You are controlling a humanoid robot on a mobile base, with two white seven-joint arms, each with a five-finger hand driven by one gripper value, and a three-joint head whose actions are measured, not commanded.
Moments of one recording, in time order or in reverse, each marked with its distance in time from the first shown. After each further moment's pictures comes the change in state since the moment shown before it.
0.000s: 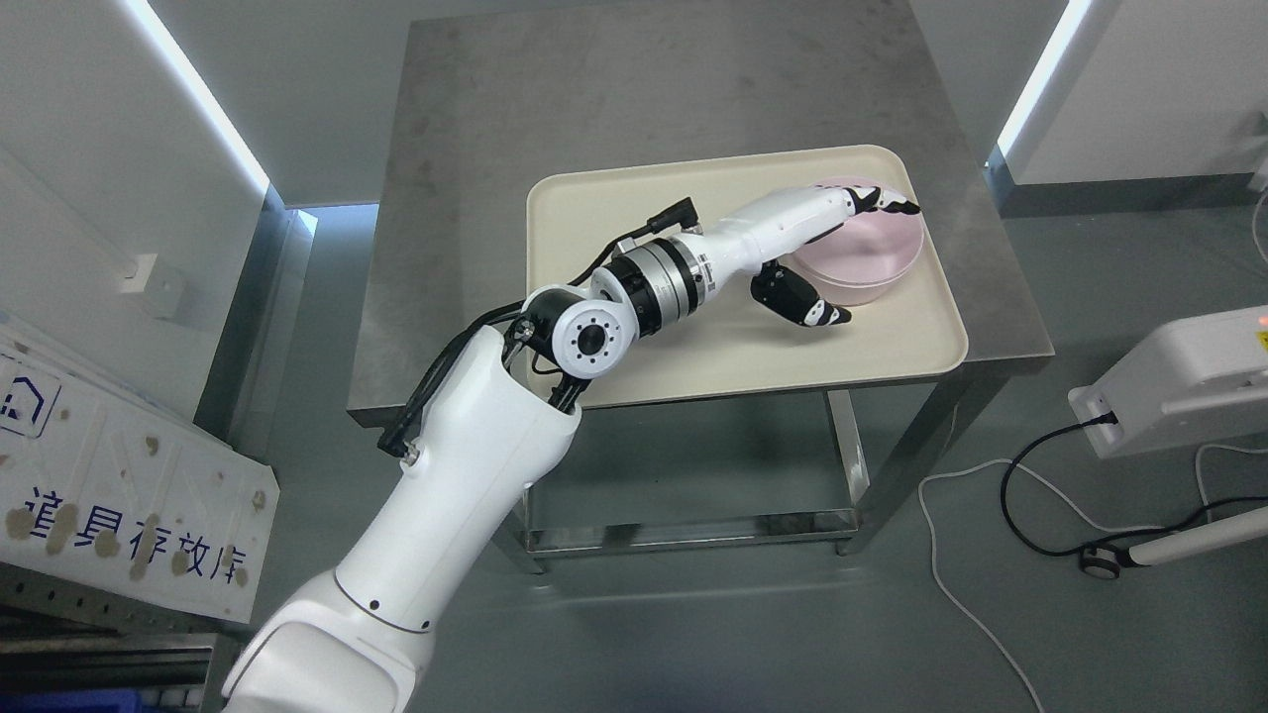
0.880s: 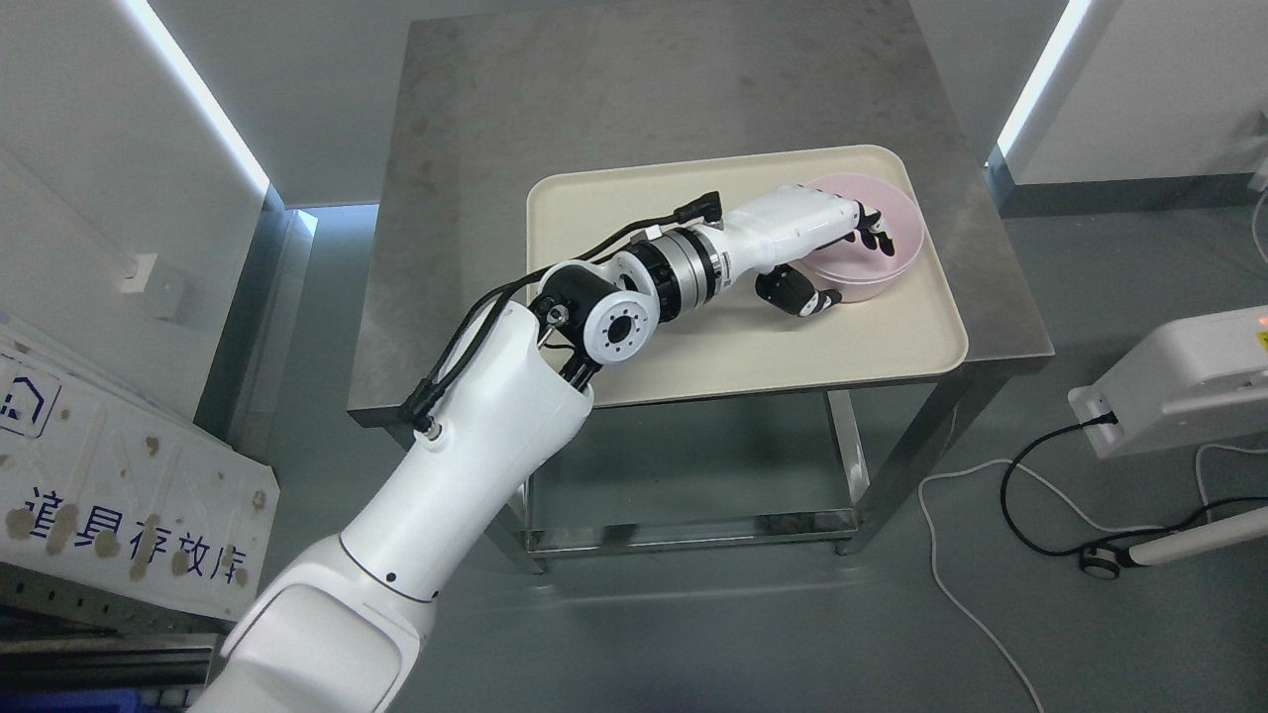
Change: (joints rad) left arm -0.090 -0.001 -0.081 0.109 -0.138 -0.042 0.000; right arm 0.000 0.000 0.000 0.000 0.000 0.000 0.000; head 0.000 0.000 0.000
